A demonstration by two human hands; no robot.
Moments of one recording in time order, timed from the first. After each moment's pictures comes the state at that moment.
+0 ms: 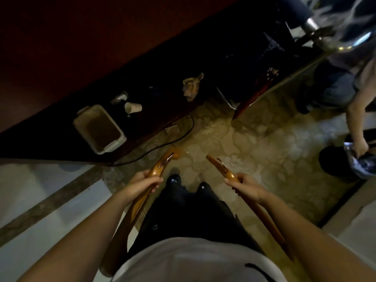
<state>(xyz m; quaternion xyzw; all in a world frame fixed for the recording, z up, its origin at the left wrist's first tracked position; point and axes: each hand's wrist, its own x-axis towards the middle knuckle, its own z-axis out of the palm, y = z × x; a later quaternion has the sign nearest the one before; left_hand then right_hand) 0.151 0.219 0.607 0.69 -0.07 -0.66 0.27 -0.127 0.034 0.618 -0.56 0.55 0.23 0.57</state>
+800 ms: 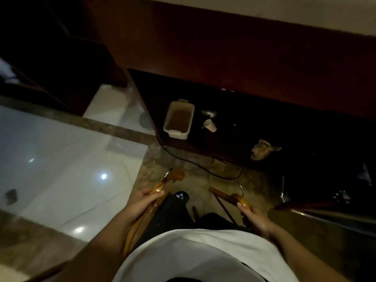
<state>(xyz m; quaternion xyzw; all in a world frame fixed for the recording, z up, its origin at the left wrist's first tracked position) -0.012 0.280 0.662 0.75 0.25 -0.36 0.50 -0.071 -0.056 0.660 -0.68 0.33 0.40 0.52</state>
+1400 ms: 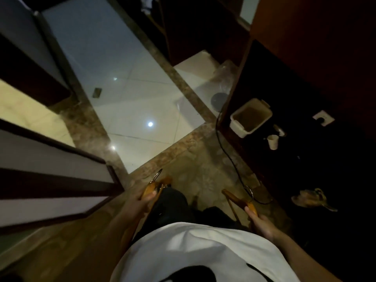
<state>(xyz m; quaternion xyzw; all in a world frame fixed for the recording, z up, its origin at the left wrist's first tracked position) -0.232 0.285 0.666 0.62 0.51 -0.18 0.57 -0.057 -0.018 0.668 -0.76 0.17 0.53 0.34</state>
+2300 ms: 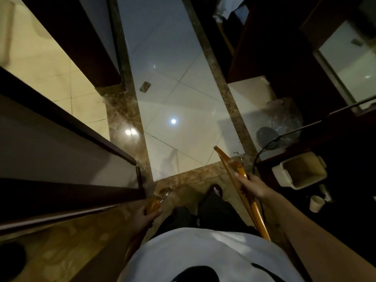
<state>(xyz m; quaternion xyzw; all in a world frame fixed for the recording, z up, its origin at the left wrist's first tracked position) -0.292 0.483 0.652 0.48 0.62 -0.12 0.61 0.027 0.365 0.671 -0.77 -0.11 0.57 0.24</state>
